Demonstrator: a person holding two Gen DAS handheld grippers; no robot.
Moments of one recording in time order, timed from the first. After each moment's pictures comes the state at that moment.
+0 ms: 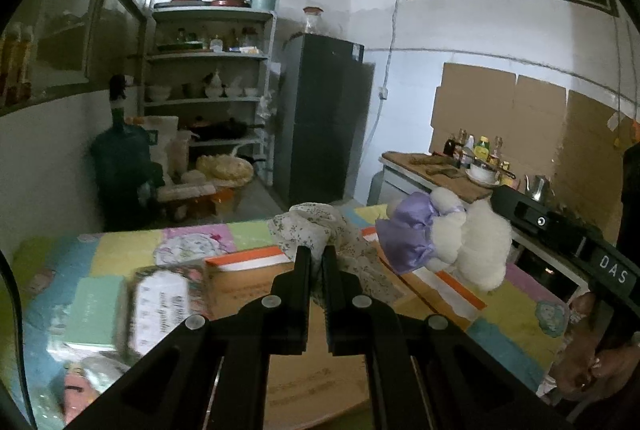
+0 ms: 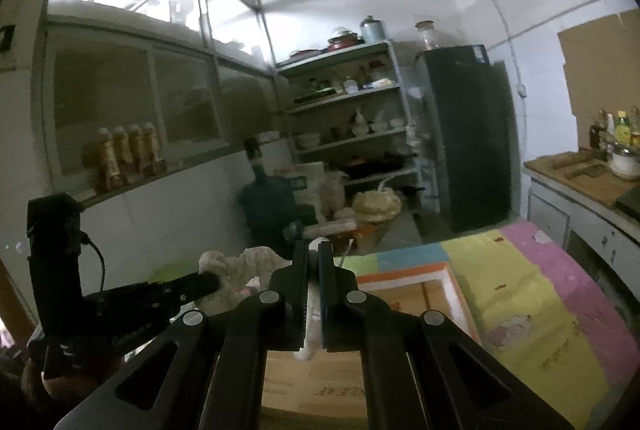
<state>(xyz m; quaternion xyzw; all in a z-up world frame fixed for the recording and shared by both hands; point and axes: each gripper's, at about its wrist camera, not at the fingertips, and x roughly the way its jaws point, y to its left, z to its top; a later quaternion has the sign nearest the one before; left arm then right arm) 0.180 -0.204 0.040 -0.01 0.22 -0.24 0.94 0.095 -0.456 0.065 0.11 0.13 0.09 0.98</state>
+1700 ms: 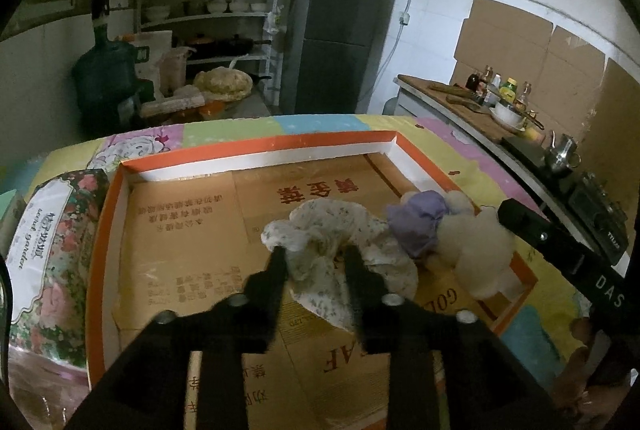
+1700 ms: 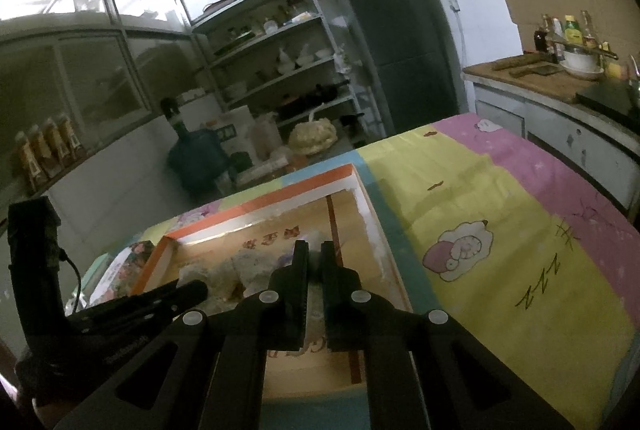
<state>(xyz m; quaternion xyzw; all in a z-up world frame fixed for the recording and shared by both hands) 0.229 -0.287 -0.045 0.00 0.36 -0.21 0.91 0.155 -0.524 -0.038 0.19 0.25 0.01 0.95</state>
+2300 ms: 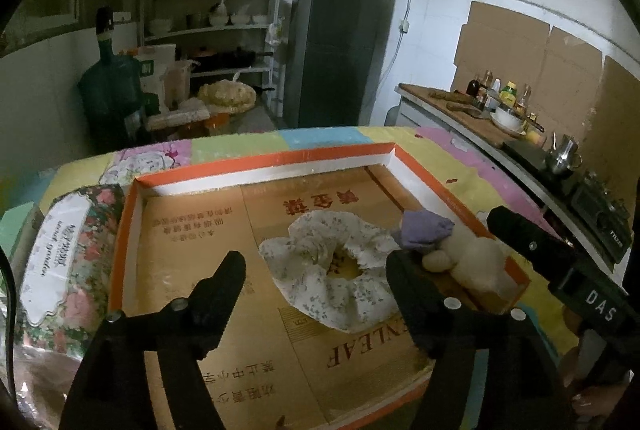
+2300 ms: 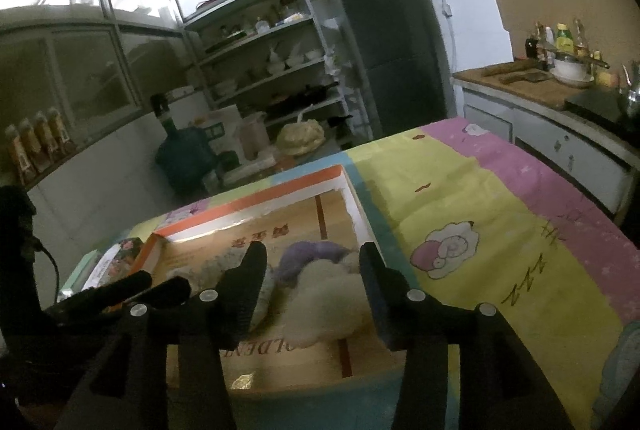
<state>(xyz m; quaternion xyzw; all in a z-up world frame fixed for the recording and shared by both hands) 0.222 -0.277 -0.030 0.01 0.34 -0.21 0.92 0.149 -0.519 -0.035 0.17 0.25 -0.02 0.95</state>
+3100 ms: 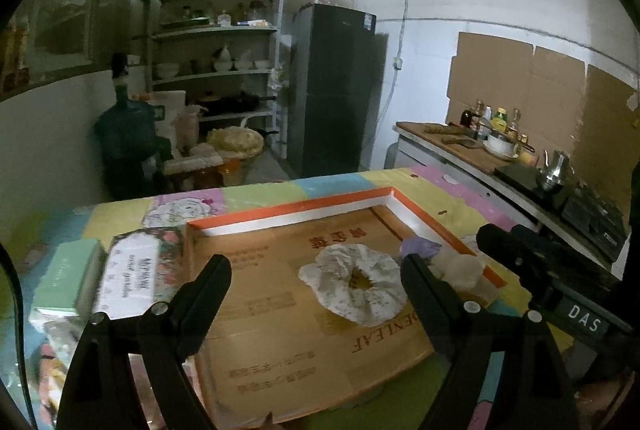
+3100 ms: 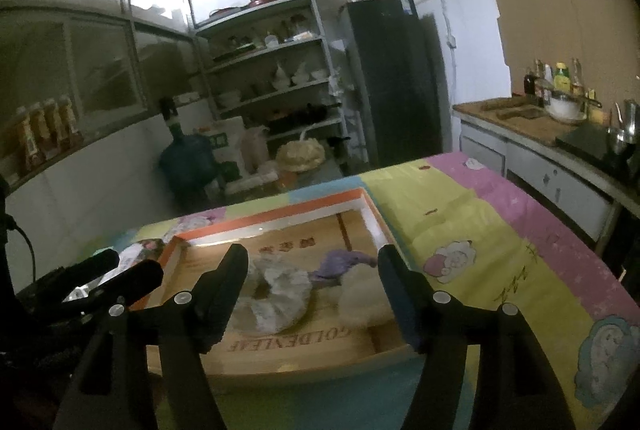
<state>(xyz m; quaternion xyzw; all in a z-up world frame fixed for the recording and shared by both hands) 0.185 -0.233 0.011 0.02 0.26 -0.21 0.94 0.117 -0.471 -0.001 0.12 0.22 -0.04 0.97</state>
